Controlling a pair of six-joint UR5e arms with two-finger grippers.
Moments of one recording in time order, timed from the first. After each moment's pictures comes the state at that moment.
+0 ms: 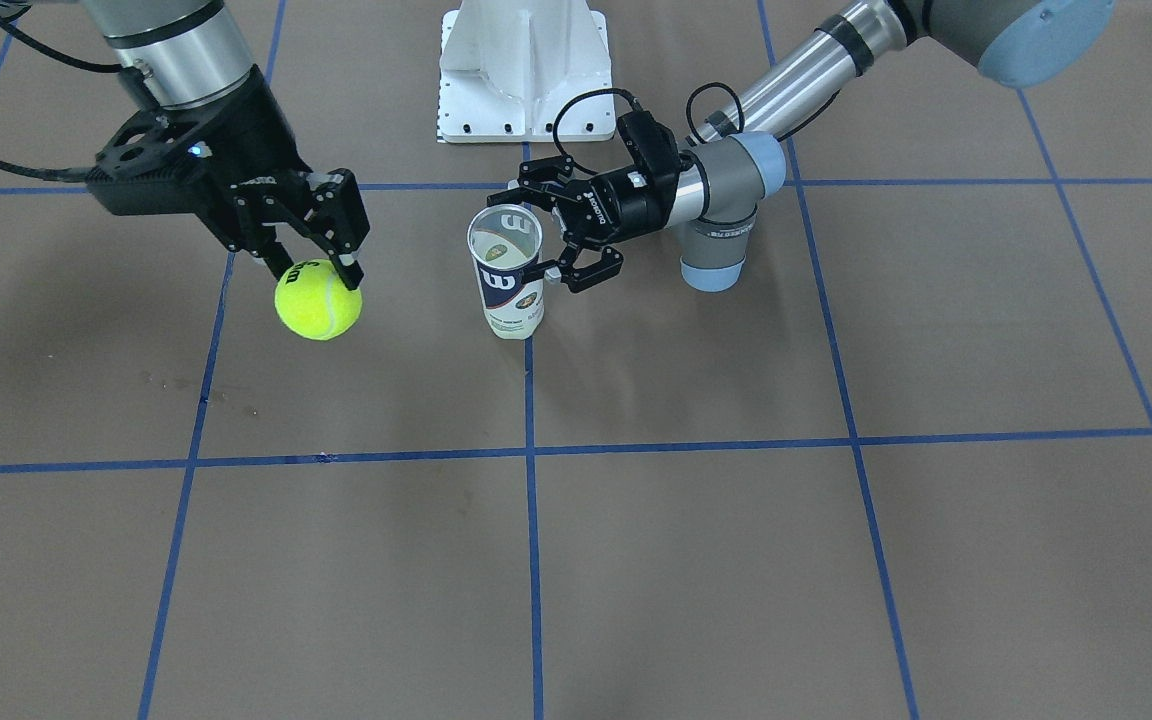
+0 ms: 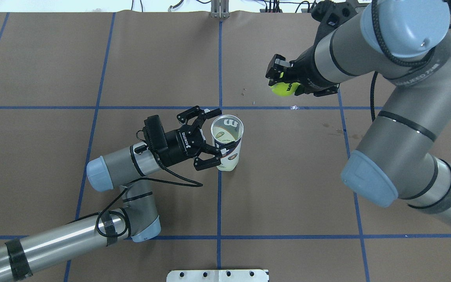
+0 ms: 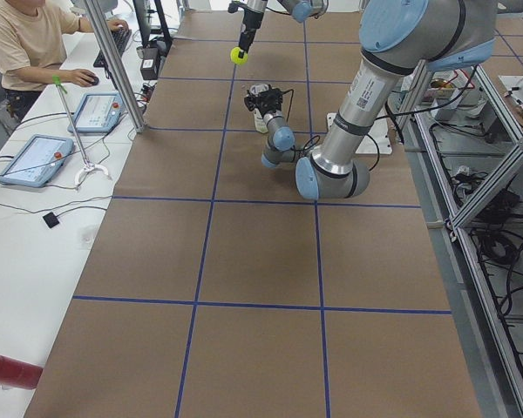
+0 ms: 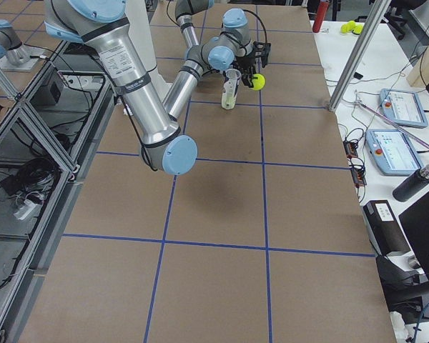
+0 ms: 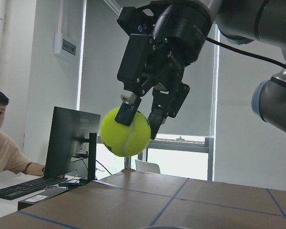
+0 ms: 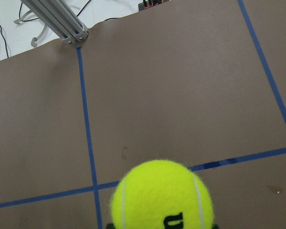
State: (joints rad) left arm -0.40 -2.30 -1.03 -3.75 -1.47 -0.31; right arm 0.72 -0.99 2.04 -1.61 1.86 1.43
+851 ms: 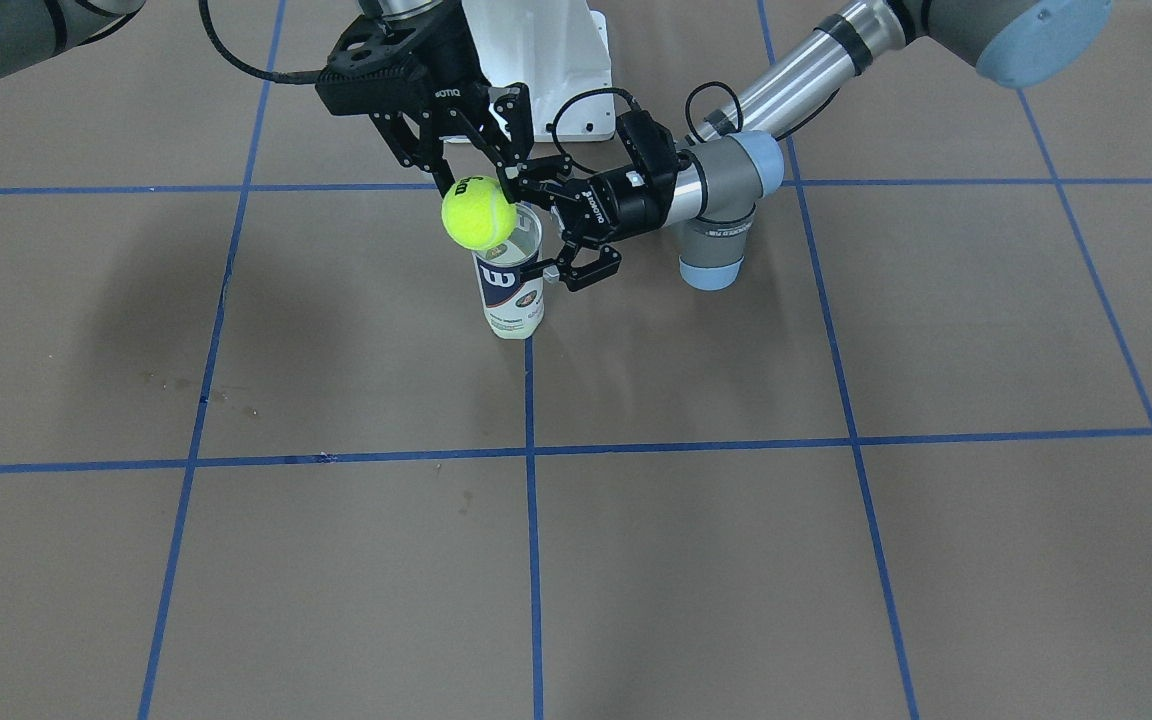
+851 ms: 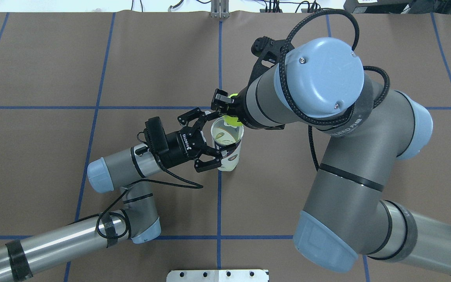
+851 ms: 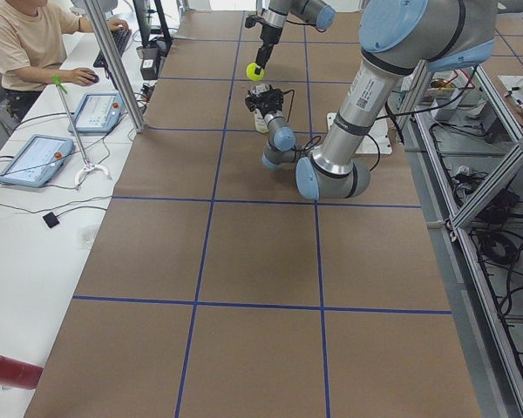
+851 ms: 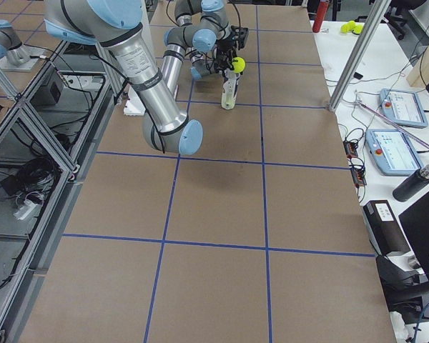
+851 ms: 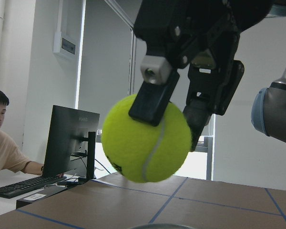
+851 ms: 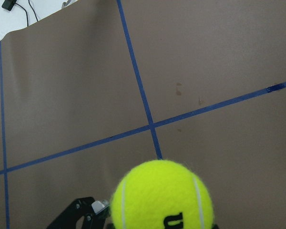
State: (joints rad) left arm -0.40 -2.30 -1.03 -3.75 -1.47 -0.31; right arm 0.54 -0.84 2.05 -1.73 1.71 1.54
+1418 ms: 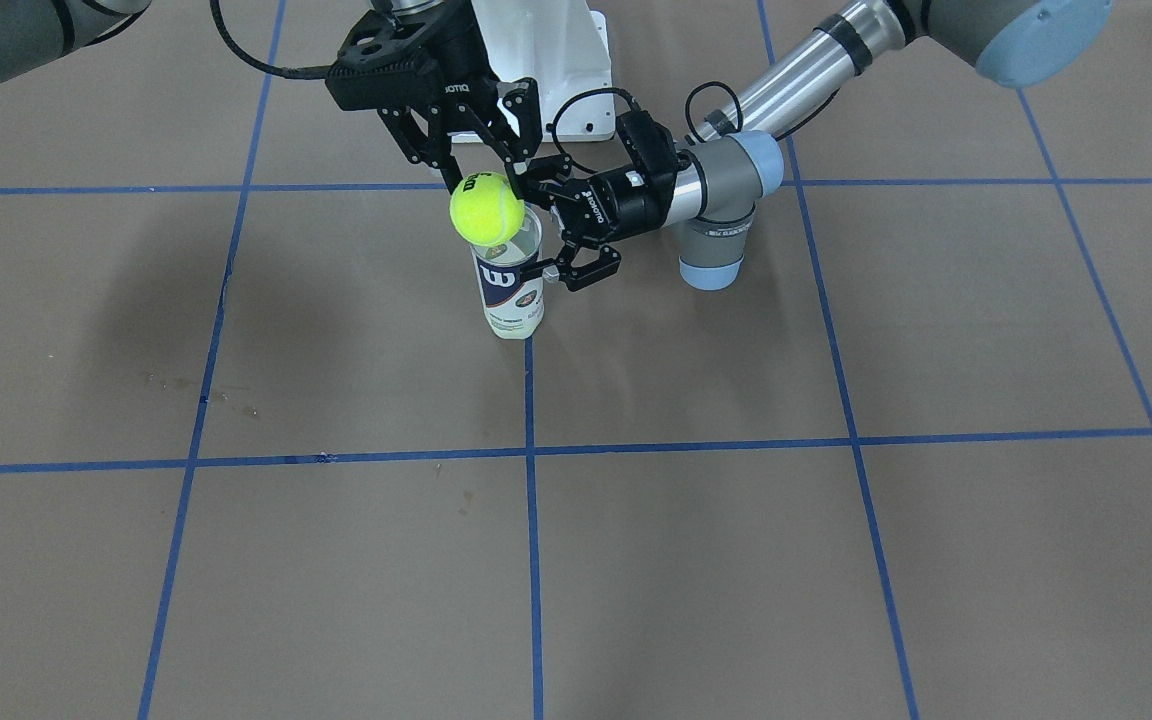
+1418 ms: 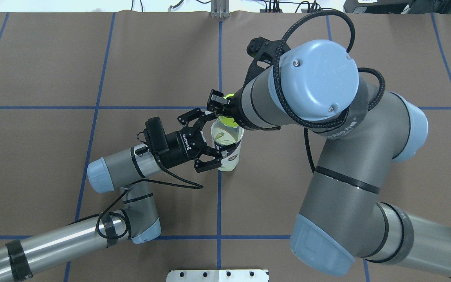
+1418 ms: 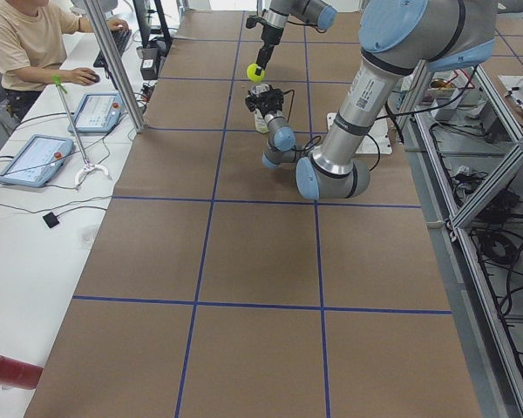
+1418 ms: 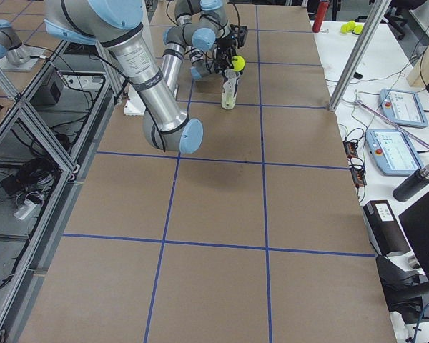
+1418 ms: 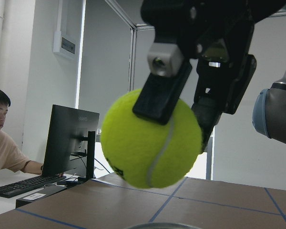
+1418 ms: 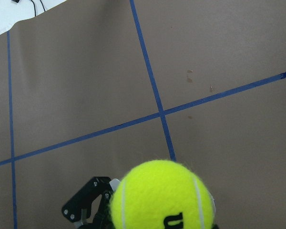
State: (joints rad) left arm -0.40 -2.30 -1.03 -3.75 -1.47 -0.31; right arm 0.52 -0.84 2.04 -1.73 1.69 1.54
